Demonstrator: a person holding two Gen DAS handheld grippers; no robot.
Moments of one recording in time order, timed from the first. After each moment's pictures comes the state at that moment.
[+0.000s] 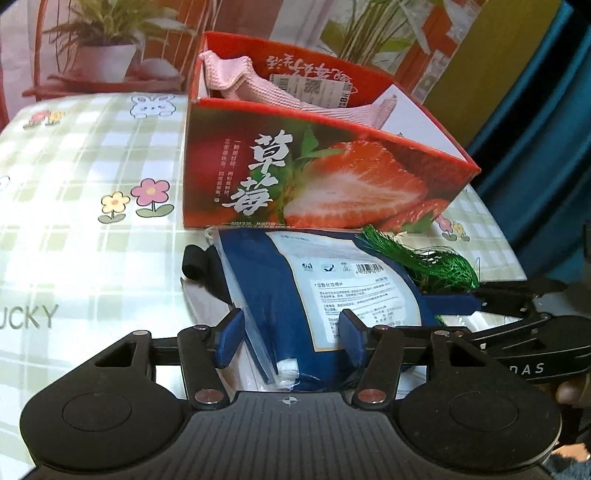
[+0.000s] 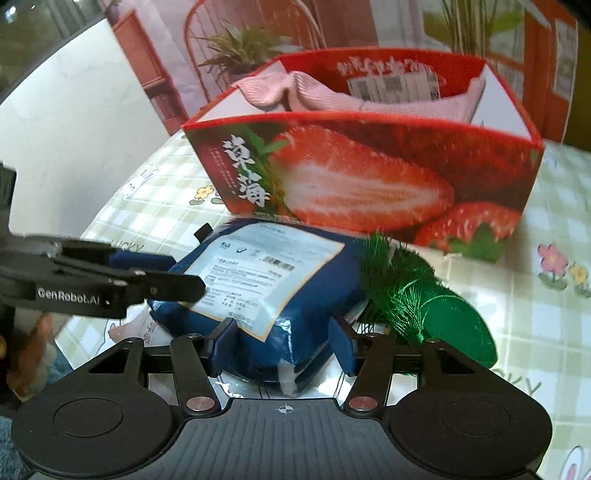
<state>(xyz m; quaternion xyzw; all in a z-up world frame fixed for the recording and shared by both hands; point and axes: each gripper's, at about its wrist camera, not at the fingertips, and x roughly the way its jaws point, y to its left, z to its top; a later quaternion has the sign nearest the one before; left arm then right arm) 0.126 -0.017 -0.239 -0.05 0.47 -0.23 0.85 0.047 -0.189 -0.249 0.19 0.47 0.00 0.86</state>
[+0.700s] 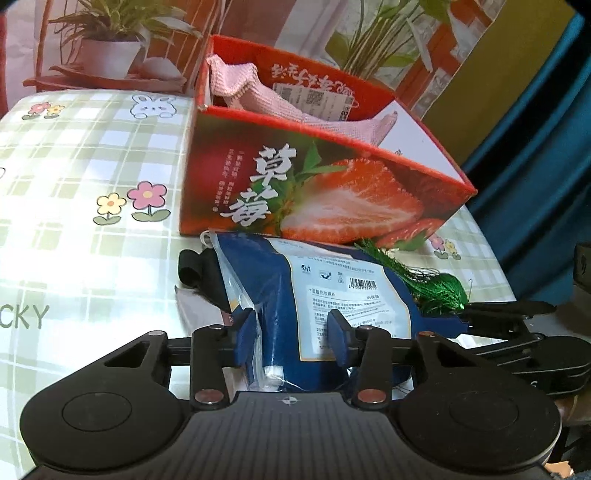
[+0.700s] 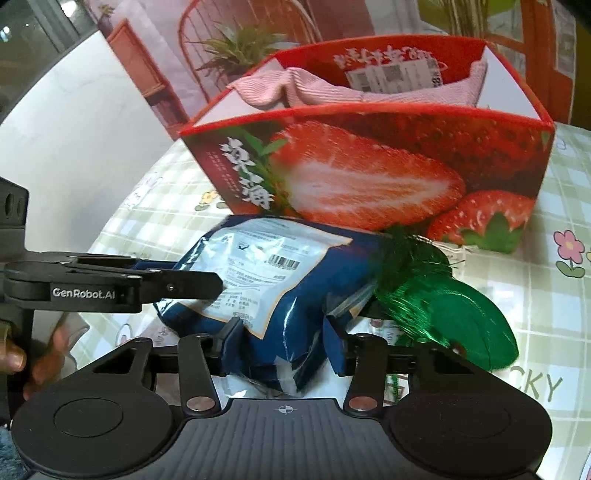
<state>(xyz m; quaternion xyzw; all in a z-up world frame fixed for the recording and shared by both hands) 0.129 -0.011 -0.235 -0.08 0.47 -0.24 0.85 0.048 -0.188 -0.248 0.21 0.46 0.01 0.86</state>
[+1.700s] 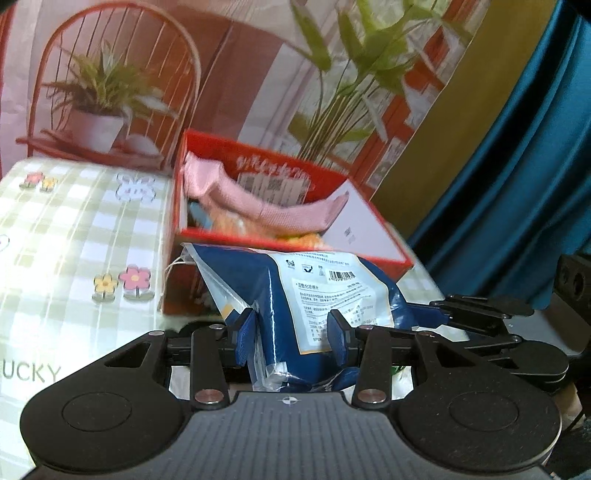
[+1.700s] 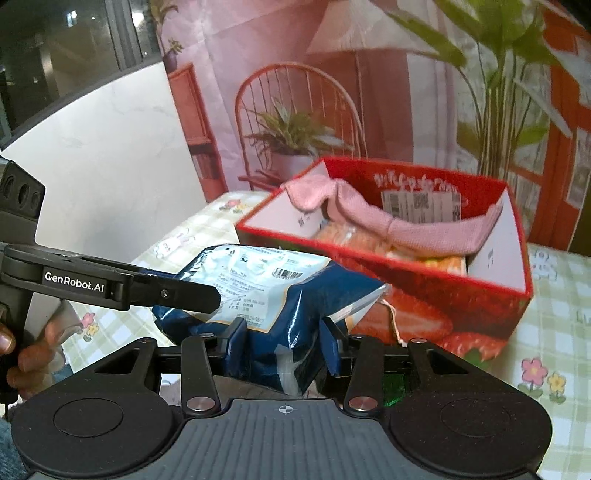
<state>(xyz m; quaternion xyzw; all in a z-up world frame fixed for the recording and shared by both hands) 0.110 0.000 -0.162 -0.11 0.37 -0.27 0.88 0.043 -0.179 -0.173 0.11 0.35 0.03 0.93</state>
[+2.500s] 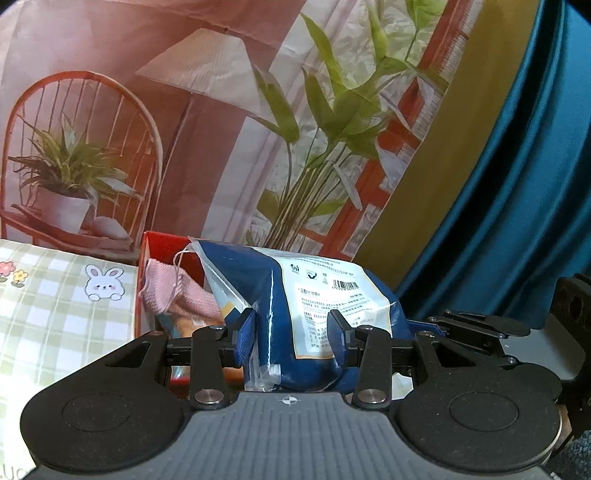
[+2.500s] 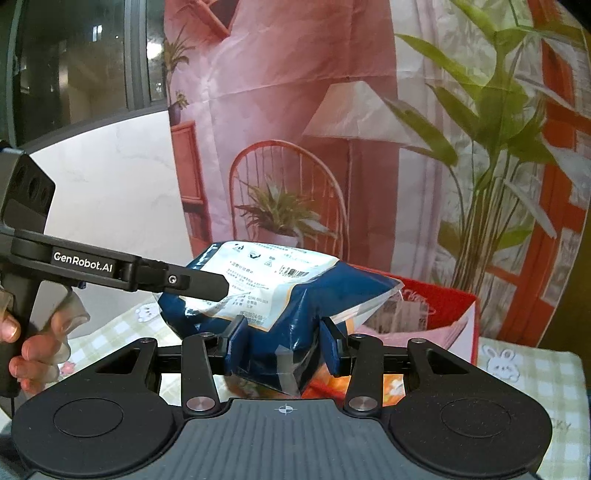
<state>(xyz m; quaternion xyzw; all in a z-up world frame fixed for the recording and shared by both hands) 0.168 -0.028 -0.105 -0.12 0.29 -0.30 0.90 0.075 -0.220 -0.113 0.05 0.28 0.01 0.96</state>
